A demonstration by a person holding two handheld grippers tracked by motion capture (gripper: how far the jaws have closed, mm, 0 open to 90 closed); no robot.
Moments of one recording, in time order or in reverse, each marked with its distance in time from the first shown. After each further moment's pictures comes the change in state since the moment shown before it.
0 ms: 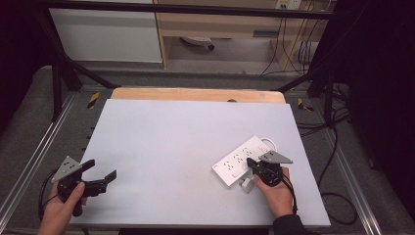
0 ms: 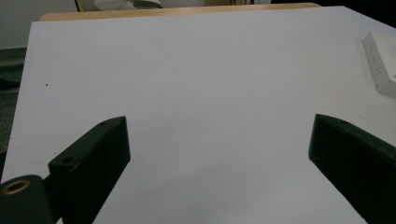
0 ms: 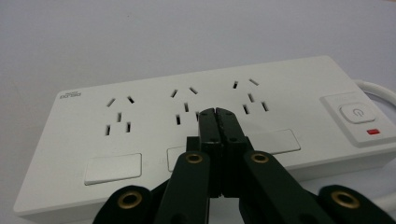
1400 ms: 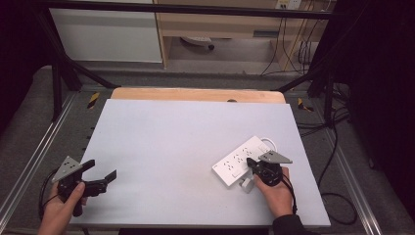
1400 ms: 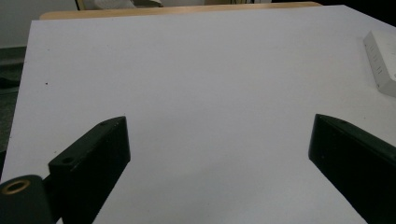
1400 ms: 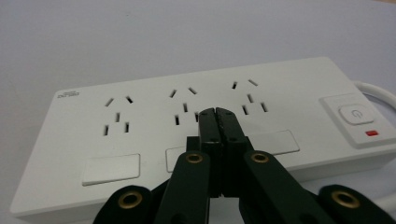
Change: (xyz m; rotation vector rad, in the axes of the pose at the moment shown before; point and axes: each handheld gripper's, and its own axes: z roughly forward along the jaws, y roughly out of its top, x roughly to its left) left arm 0.000 0.000 0.001 0.003 -0.001 -0.003; right arm 0.000 0.000 0.001 -0.001 -0.005 -0.010
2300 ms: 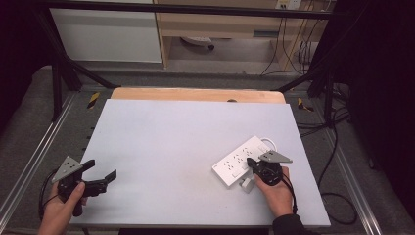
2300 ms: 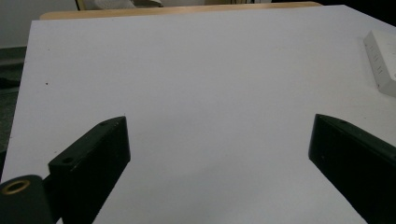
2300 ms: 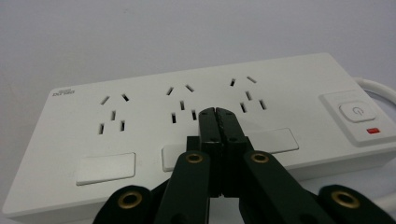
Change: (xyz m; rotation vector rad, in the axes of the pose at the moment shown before) left arm 0.000 0.000 0.000 -0.001 0.002 -0.001; right arm -0.002 -0.001 0.002 0.011 0.003 0.008
